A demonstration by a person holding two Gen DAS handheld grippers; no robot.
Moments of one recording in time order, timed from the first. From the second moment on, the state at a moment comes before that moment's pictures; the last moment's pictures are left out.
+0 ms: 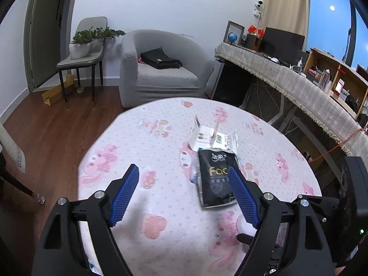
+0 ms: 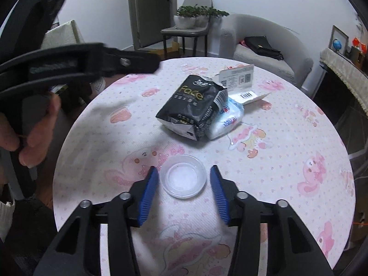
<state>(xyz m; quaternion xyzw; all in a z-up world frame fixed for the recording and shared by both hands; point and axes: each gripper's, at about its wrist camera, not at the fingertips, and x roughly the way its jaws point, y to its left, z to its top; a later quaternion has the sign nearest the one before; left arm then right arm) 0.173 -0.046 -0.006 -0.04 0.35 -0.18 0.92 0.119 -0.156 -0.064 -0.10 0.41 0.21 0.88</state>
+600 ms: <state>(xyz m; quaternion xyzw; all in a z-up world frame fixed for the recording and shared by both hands) 0.185 -0.102 -0.031 -0.01 0.37 -0.19 0.91 0.118 -0.231 -0.051 -0.06 0.40 0.14 0.91</state>
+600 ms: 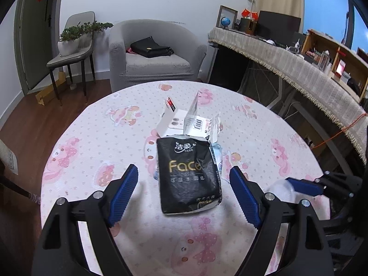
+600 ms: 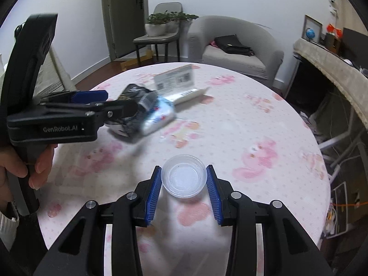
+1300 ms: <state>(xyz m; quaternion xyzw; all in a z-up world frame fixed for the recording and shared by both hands) 0.185 -0.110 -0.036 0.03 0.39 -0.19 0.90 0.124 -0.221 -0.048 -0.06 0.40 0.15 0.90</state>
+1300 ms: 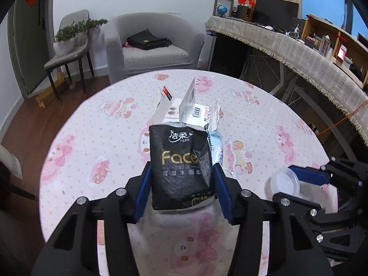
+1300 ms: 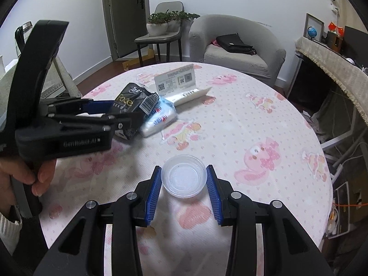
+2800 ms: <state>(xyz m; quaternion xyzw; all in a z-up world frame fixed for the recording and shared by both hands) 0.163 0.093 -0.029 -0.02 0.36 -0.11 0.93 0.170 -0.038 -0.041 -0.05 0.37 0.26 0.89</state>
